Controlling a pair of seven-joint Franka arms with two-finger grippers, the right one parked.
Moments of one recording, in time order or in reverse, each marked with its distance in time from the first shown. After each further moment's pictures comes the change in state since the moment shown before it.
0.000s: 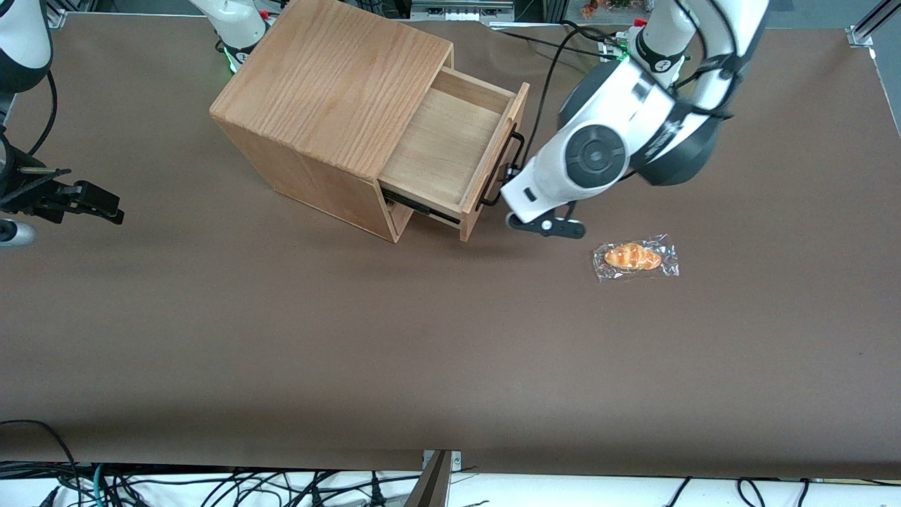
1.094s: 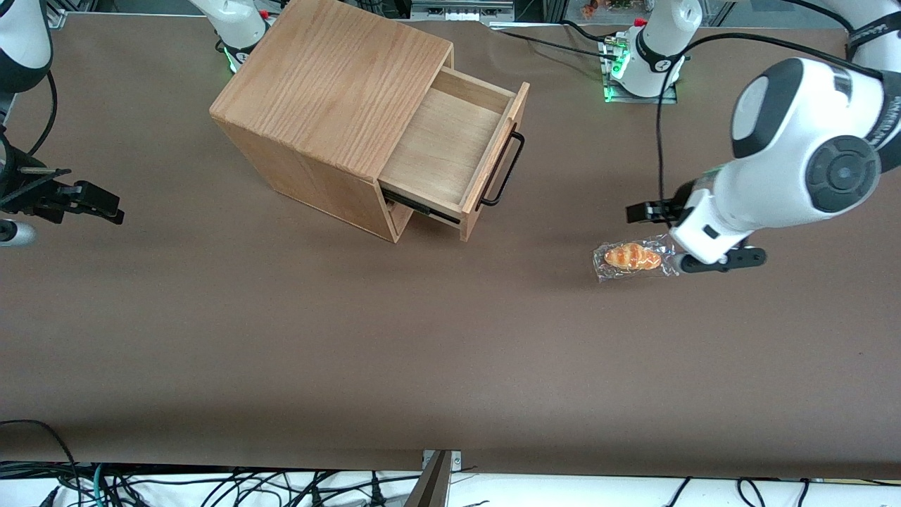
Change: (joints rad) arm 0.025 -0.074 0.371 0.011 0.011 -0.037 0.136
